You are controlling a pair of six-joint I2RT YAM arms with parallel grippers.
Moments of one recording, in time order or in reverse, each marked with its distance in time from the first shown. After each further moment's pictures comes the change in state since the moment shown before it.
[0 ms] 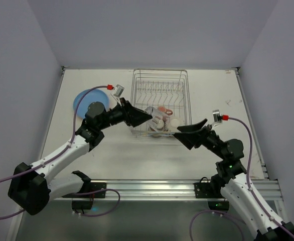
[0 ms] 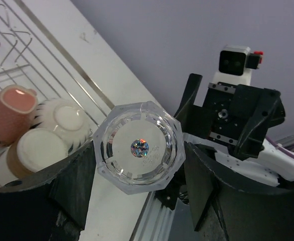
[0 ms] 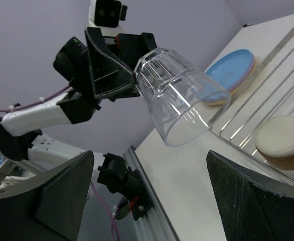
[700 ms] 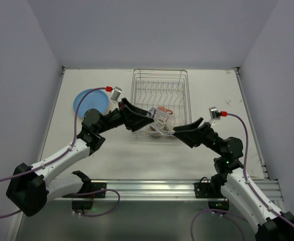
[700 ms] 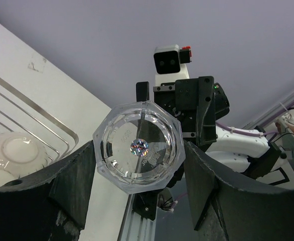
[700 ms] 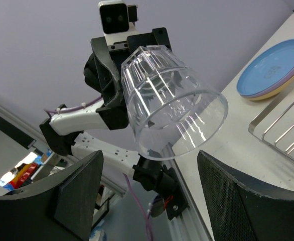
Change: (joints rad) left arm -0.054 -0.028 -0.085 0.341 0.073 -0.120; right arm 0.008 0.126 -0.008 0.282 -0.088 0.231
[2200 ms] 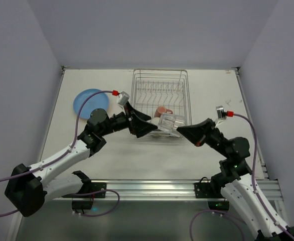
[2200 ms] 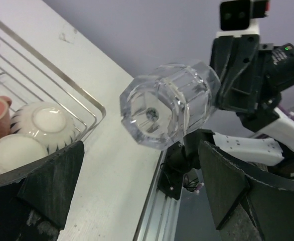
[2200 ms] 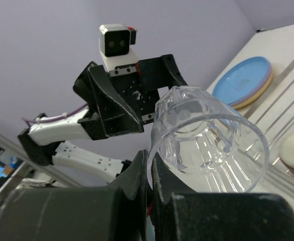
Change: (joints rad) left arm -0.057 -0.008 0.009 -0.191 -0.043 0.171; right arm 0.006 -0.128 0.121 -0.324 0.064 -0.139
